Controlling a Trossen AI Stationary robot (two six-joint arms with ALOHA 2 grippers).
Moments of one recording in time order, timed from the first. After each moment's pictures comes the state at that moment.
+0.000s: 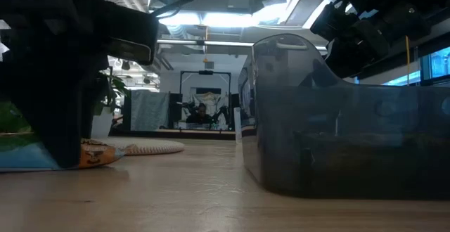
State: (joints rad) left arm -0.52 1.85 1.06 -0.54 -0.13 -0.90; right arm 0.06 1.22 0.48 0.13 0.11 0.07
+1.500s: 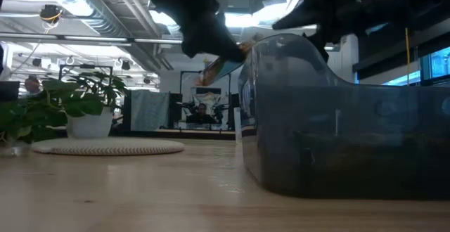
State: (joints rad) left arm -0.23 1.69 1.06 0.01 -0.71 0.31; right arm 0.04 1.22 0.52 0.42 0.08 0.52
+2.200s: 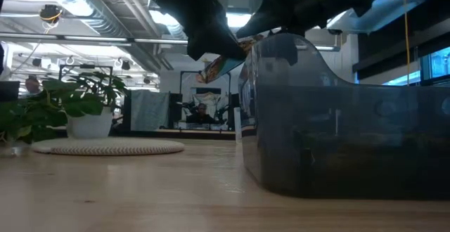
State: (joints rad) left arm -0.21 1.69 1.06 0.04 -0.75 0.38; right arm 0.03 1.46 0.84 0.18 0.11 0.44
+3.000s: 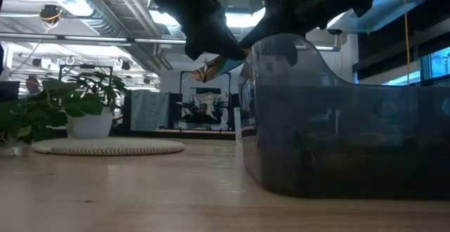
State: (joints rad) left arm -0.22 1.69 1.06 0.03 -0.76 0.38; right arm 0.03 1.47 0.85 0.14 0.10 0.38
